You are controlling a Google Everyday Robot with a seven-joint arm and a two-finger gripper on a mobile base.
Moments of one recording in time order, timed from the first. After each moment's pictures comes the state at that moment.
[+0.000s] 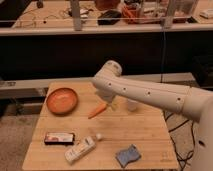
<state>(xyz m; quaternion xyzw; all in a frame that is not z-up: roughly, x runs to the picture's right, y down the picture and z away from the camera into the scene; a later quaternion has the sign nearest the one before) 0.013 0.064 0.791 -0.20 -0.10 -0.38 0.90</state>
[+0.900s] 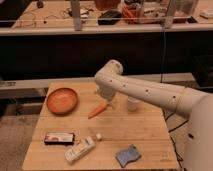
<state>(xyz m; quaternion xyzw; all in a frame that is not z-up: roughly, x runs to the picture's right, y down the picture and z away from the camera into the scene) 0.016 0.065 0.822 -0.21 -0.14 -0.39 0.89</state>
